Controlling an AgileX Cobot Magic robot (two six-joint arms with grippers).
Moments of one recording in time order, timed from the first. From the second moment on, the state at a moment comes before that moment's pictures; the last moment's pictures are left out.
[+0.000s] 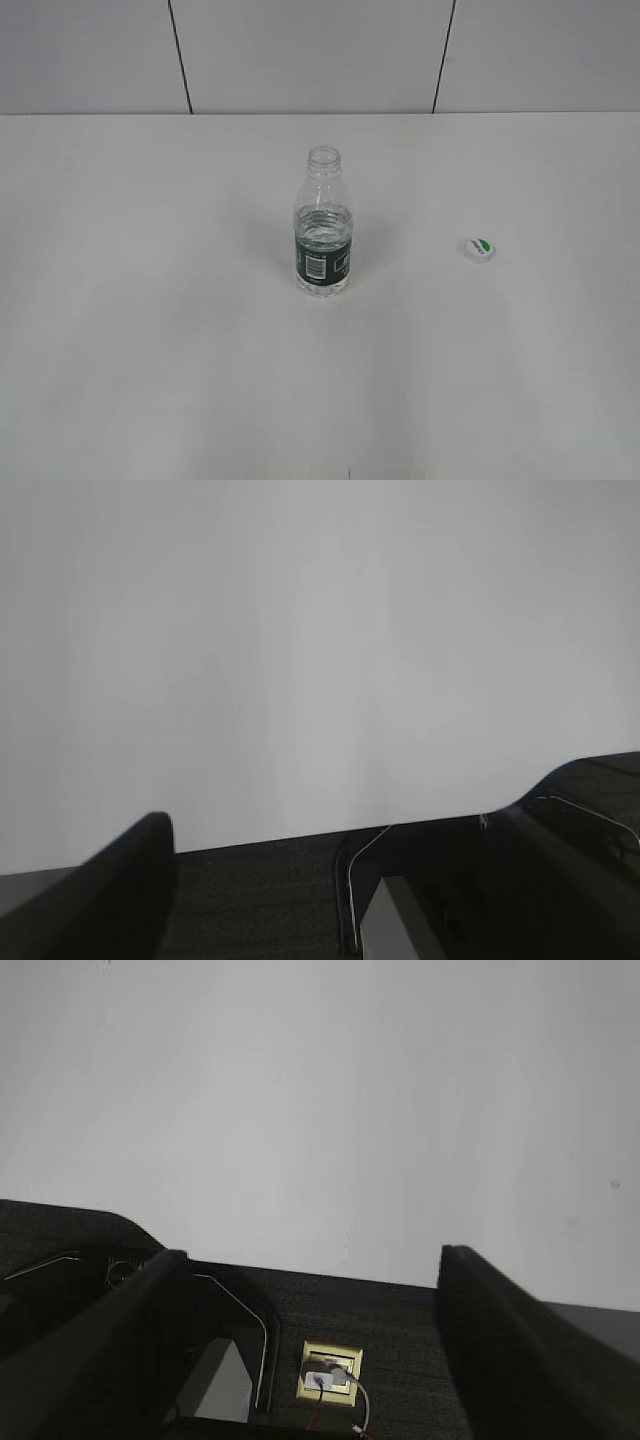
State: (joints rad) left arm -0.01 0.59 -0.56 0.00 1.14 0.05; right arm 0.14 0.67 -0.66 0.03 1.12 -0.14
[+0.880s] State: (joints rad) left arm -0.01 0.20 -0.53 0.00 1.07 0.05; right arm 0.14 0.14 -0.52 0.03 1.10 -0.12
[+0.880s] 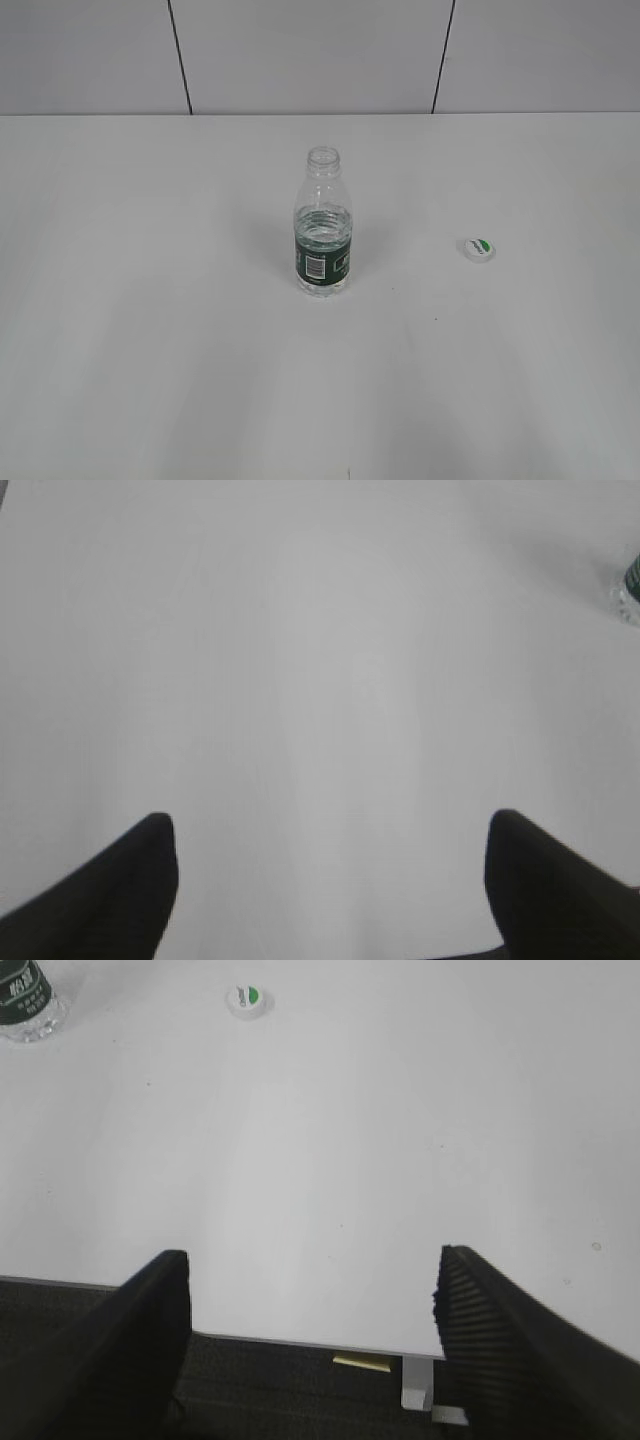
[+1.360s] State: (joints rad) left arm -0.01 0.00 -0.53 0.00 1.07 0.05; right arm 0.14 -0.01 -0.52 0.03 1.10 -0.11
